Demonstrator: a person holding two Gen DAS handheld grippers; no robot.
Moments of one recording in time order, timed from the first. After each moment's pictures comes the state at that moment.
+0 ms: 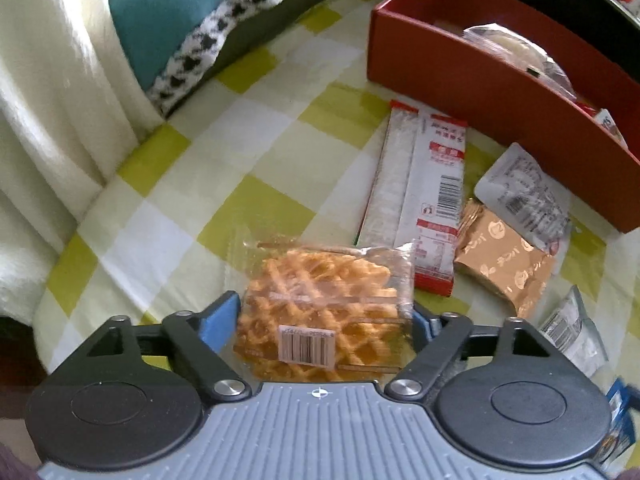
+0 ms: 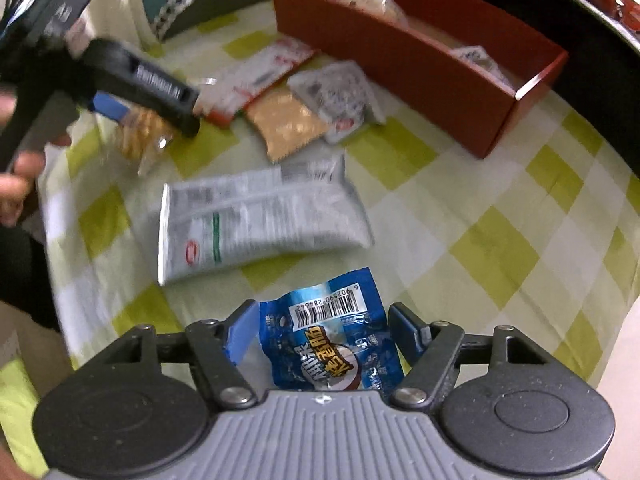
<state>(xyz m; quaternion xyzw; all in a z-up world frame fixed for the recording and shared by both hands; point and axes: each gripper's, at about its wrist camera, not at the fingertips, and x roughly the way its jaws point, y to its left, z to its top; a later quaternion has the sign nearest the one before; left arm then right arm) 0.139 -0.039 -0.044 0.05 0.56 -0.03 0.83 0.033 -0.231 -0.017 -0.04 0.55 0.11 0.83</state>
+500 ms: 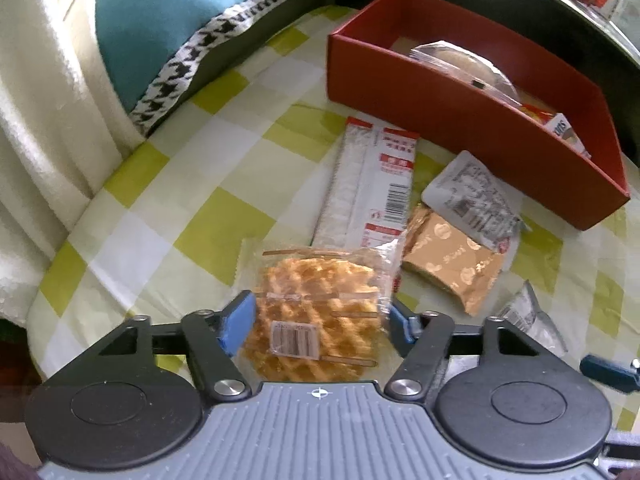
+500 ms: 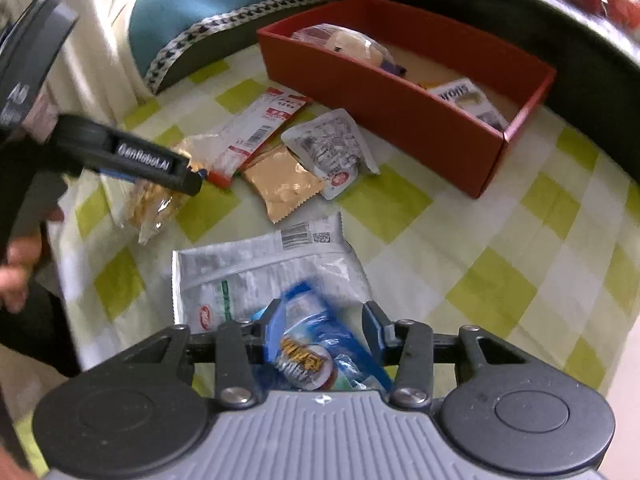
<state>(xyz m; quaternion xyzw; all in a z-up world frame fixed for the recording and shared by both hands) 0.125 -0.055 -0.028 0.04 0.54 -0.06 0.84 0.054 -0.237 -0.003 0.01 0.53 0.11 0.84</state>
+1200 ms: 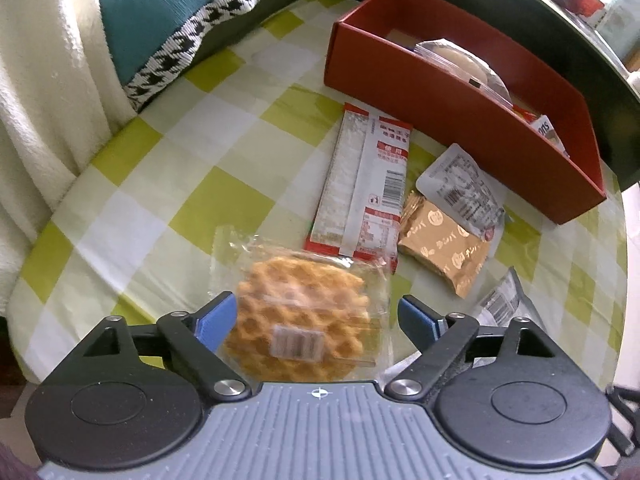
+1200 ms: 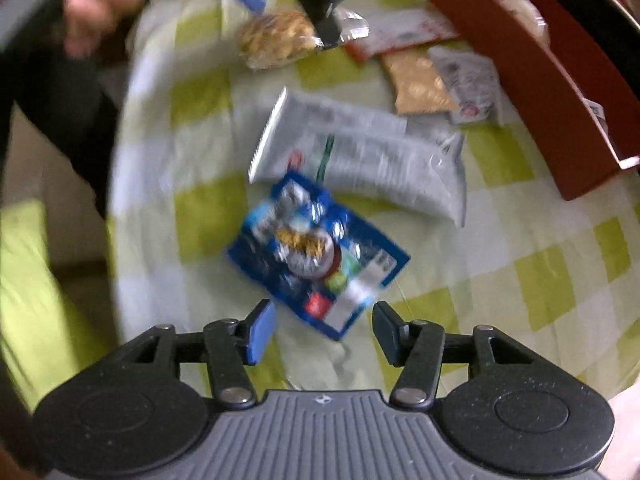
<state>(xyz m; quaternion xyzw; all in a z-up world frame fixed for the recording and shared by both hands) 0.125 -0.032 -0.028 0.00 0.56 -0.11 0.82 0.006 -0.191 -0.024 -0.22 0.58 0.26 0.75</state>
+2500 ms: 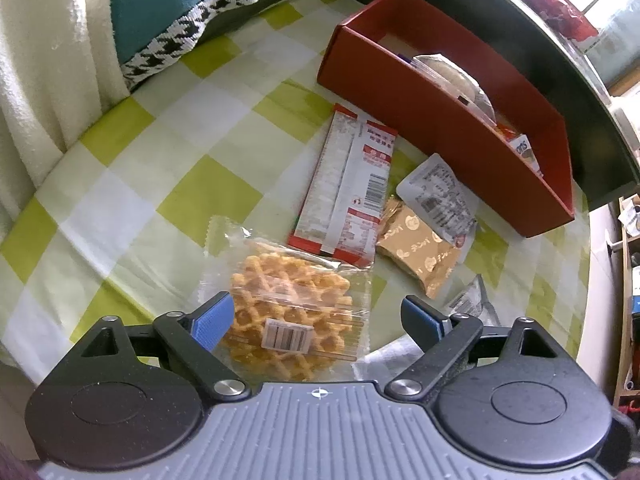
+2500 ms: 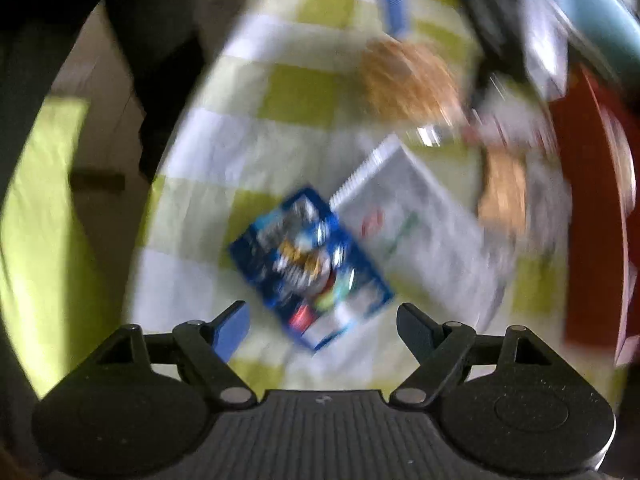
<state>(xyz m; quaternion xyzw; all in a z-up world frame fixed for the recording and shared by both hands) 0.131 -0.017 -0.018 -0.07 0.58 -0.13 0.80 0.006 -0.119 -0.013 -0.41 0.51 0.38 0.66</state>
